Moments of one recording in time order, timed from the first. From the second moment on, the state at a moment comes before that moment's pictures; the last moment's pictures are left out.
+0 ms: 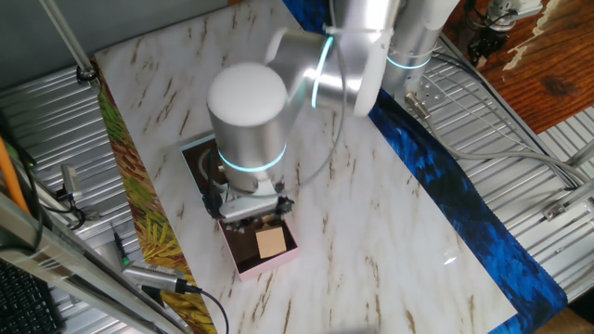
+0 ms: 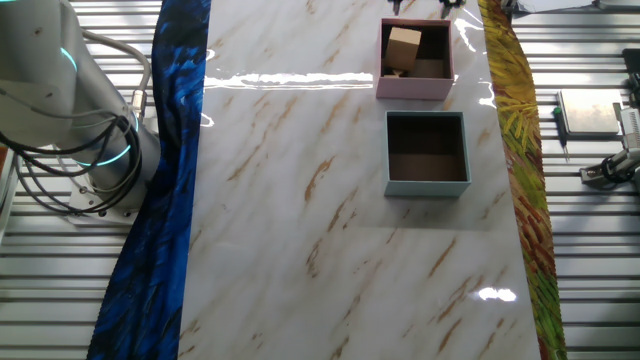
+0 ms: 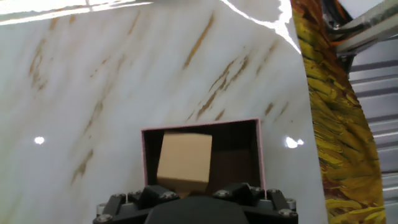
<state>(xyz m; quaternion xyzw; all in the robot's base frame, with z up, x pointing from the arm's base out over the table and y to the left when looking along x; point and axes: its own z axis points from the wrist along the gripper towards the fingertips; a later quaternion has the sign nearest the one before) 0.543 0.233 0.147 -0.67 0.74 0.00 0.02</state>
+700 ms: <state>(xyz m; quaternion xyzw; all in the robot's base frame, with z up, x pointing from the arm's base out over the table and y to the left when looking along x) 0.542 0.197 0.142 -0.70 0.72 0.00 0.02</state>
